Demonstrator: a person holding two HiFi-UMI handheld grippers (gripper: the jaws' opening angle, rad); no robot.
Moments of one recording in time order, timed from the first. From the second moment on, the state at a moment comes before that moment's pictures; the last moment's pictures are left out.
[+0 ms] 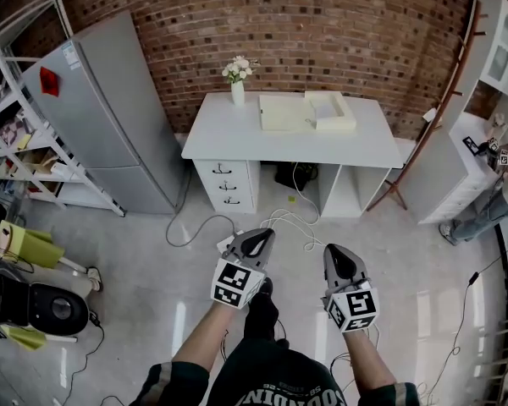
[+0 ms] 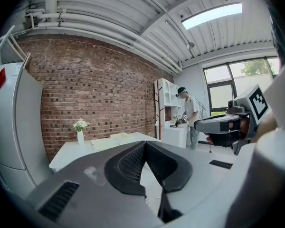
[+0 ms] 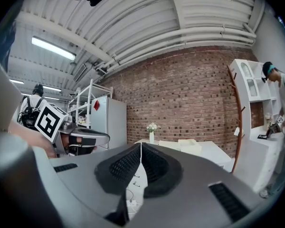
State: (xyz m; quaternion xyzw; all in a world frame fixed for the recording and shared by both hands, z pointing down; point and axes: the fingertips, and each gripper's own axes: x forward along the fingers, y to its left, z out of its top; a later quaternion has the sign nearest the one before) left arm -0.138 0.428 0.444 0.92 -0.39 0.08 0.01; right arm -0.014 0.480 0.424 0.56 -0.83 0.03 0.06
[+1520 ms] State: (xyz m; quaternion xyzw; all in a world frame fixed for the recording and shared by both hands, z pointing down) left arm -0.150 0.106 0.448 0.93 -0.35 0.08 0.03; right arm -0.046 0.167 0.427 0.58 -0.81 0.04 0.08
